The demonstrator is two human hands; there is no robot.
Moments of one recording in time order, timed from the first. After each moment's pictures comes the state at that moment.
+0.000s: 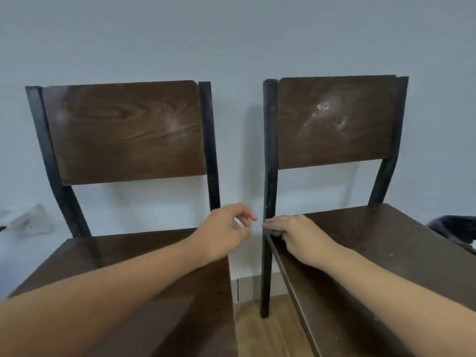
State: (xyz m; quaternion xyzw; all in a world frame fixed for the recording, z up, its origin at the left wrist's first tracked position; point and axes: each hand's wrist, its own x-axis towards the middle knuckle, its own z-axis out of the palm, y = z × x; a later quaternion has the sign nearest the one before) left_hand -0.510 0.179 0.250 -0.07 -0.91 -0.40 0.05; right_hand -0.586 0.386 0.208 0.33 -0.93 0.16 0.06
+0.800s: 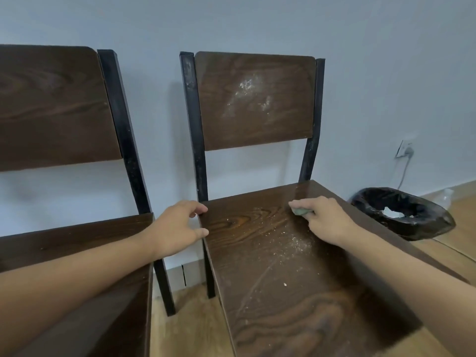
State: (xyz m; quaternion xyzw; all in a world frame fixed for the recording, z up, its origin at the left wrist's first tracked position) left_hand -0.535 0.235 0.217 -0.07 -0.95 -0.31 0.02; right_hand -0.572 0.565 0.208 0.05 -0.96 0.27 0.04
